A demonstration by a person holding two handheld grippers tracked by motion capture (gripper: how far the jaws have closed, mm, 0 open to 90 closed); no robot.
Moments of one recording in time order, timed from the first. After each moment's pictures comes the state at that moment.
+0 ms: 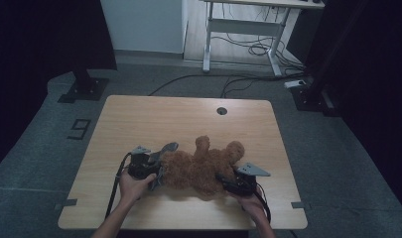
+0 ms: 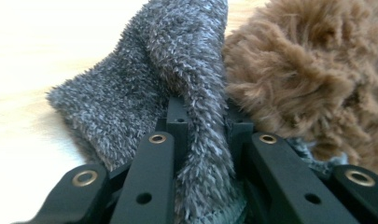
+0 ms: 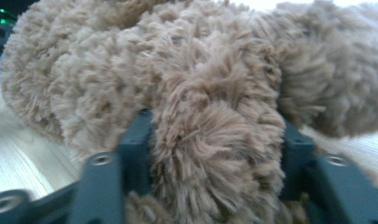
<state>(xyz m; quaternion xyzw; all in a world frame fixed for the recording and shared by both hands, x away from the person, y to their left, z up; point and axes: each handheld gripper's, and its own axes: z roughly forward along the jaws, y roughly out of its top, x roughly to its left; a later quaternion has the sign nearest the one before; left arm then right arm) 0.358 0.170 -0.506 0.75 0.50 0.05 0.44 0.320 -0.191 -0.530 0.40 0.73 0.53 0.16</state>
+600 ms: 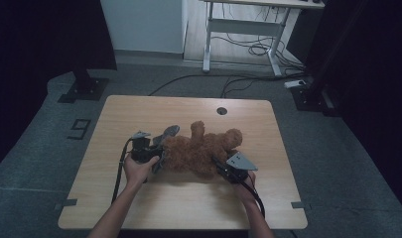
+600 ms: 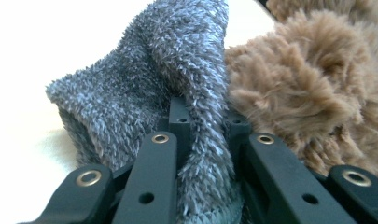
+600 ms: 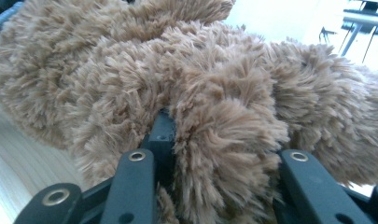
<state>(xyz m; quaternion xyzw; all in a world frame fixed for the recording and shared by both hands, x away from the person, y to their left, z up) 0.399 0.170 -0.496 0.72 0.51 0.07 0.47 0.354 -0.166 -0.522 0.32 0.72 0.53 0.31</state>
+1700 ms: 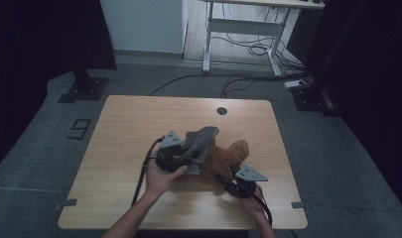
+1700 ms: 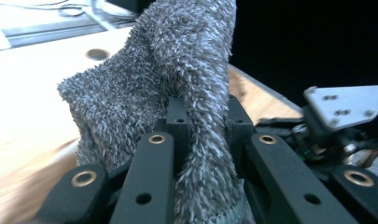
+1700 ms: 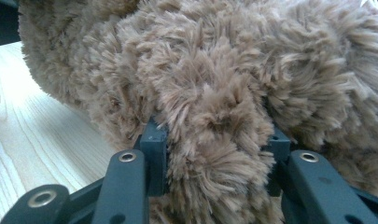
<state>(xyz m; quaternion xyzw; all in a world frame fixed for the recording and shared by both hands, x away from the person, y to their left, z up) 0.334 0.055 -0.407 0.78 0.34 0.10 0.51 0.320 -0.192 -0.542 0.34 0.74 0.54 0.22</state>
